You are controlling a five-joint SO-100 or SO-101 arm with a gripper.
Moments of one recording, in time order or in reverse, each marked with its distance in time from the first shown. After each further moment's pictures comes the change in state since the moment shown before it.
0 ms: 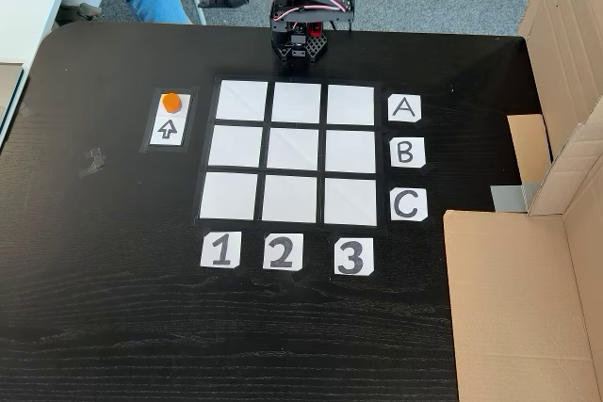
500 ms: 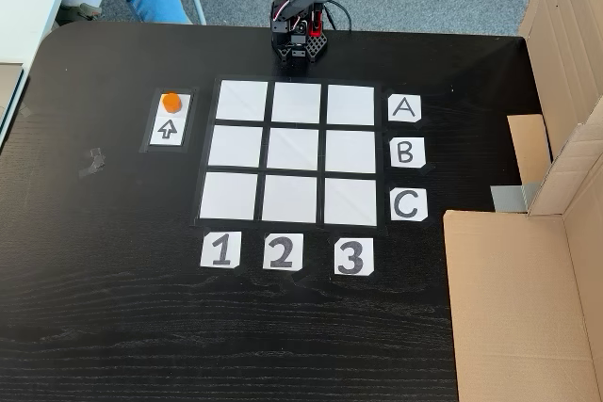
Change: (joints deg) arm -2.1 -37.8 -41.9 21.6 -0.1
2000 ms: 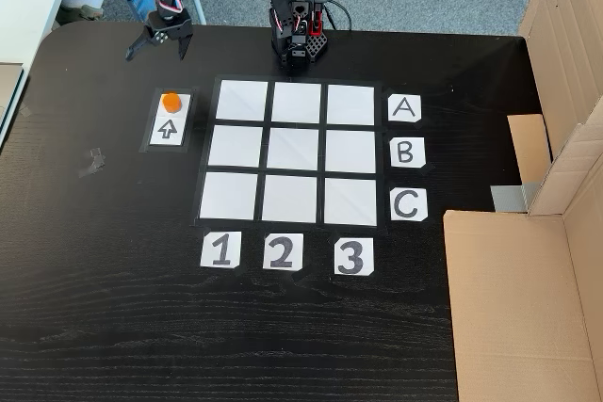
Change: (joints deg) arm -22.5 -62.6 -39.5 13.7 -4.4
